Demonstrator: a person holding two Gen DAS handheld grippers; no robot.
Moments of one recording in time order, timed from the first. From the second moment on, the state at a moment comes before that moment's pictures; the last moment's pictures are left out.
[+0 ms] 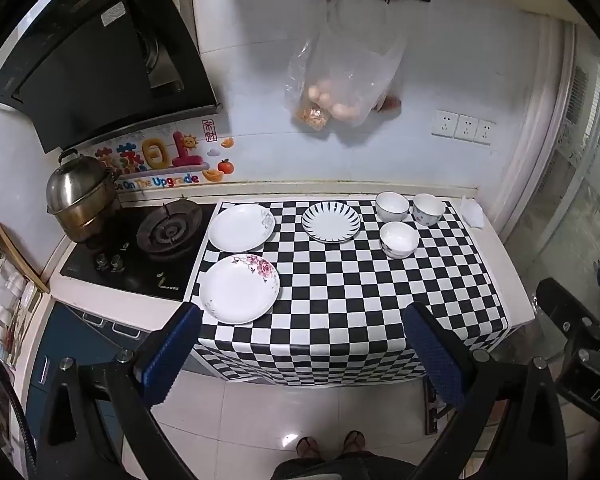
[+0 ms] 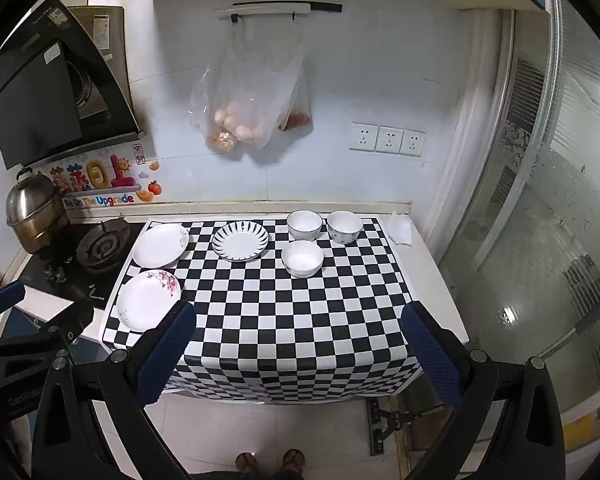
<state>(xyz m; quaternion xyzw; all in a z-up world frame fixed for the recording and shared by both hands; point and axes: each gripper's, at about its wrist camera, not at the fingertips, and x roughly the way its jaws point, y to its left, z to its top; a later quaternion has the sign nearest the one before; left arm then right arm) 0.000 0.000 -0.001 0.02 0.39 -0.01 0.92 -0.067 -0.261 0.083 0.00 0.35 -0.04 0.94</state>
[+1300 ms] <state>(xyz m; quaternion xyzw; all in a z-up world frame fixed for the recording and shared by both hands) -0.003 0.004 0.020 0.02 0.38 -0.01 0.93 -0.074 -0.271 0.087 0.01 0.35 -0.05 0.93</state>
